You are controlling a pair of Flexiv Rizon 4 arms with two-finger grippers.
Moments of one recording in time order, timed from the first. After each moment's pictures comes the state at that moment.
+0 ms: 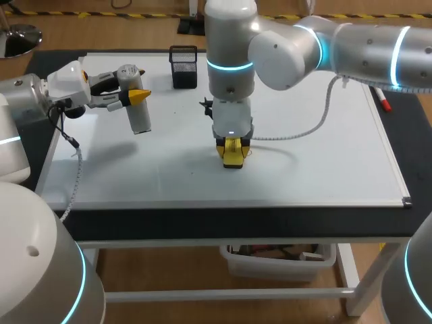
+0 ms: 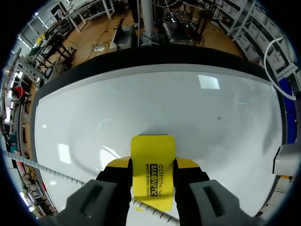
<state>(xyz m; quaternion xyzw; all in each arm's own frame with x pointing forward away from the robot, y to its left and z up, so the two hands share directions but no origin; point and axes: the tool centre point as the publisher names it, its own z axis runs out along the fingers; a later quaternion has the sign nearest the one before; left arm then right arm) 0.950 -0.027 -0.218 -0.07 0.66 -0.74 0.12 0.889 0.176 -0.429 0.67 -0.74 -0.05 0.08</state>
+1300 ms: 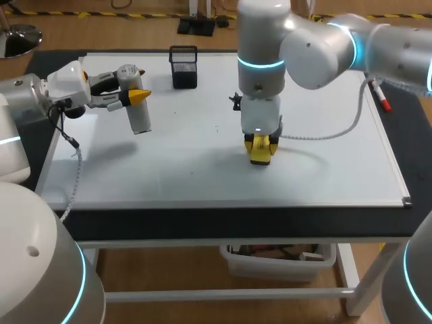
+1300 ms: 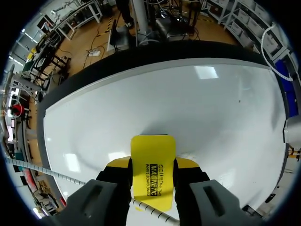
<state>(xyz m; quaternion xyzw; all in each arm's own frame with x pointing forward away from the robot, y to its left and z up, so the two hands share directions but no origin) 0.951 -0.028 -0.218 -0.07 0.66 -0.74 0.12 0.894 0.105 -0.415 0.62 -0.78 -0.03 0.08</state>
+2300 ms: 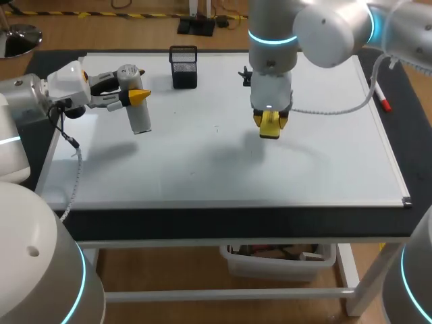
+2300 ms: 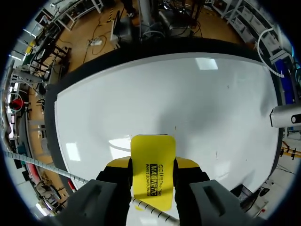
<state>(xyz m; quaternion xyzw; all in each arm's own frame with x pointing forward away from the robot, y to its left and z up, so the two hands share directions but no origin) 0.951 -0.028 -0.218 -0.07 0.66 -0.74 0.12 0.941 0.084 -0.363 0.63 -0.78 0.01 0.03</state>
